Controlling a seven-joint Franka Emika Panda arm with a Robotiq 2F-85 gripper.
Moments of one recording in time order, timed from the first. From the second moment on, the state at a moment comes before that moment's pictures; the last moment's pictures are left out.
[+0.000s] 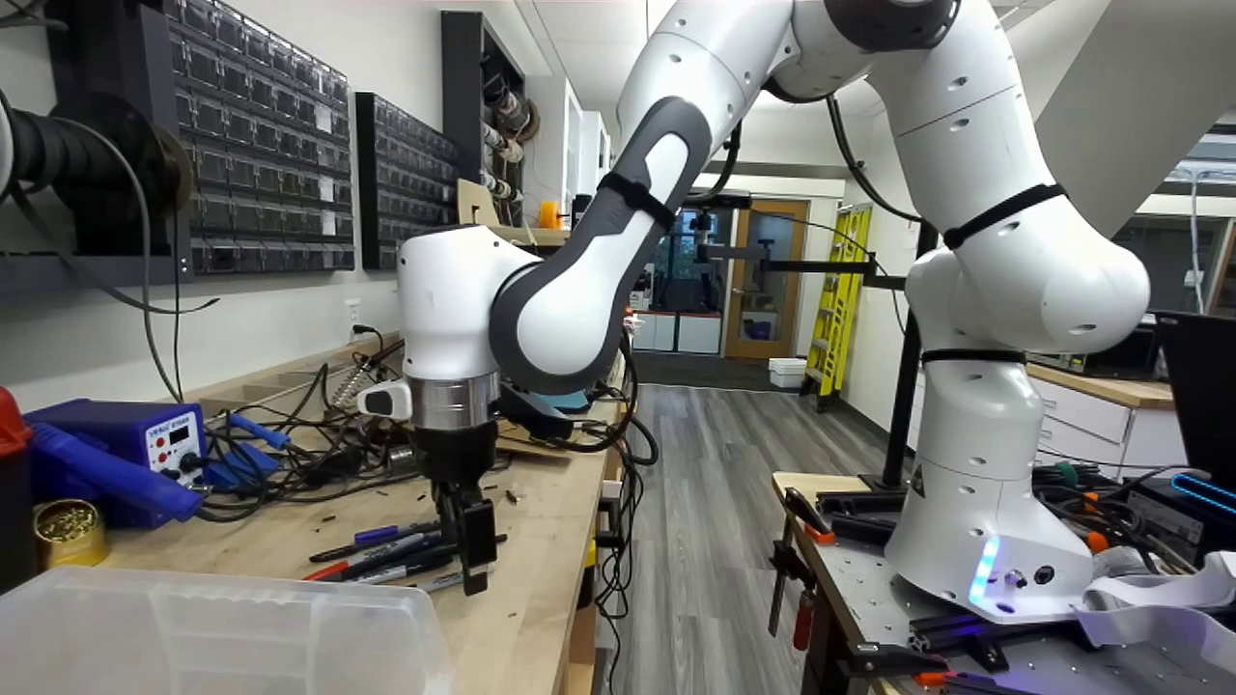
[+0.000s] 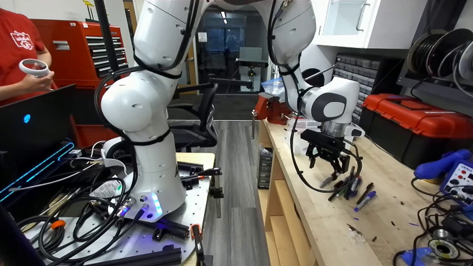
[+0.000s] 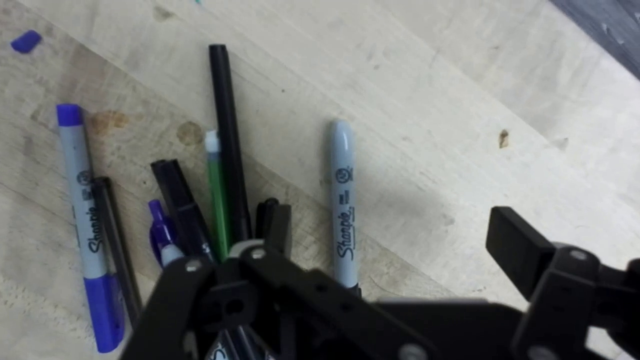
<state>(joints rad) 0.07 0.46 0.10 -2.13 -0.16 2.58 -0.32</state>
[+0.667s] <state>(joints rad) 0.03 0.50 0.11 -2.13 -0.12 2.60 -0.34</state>
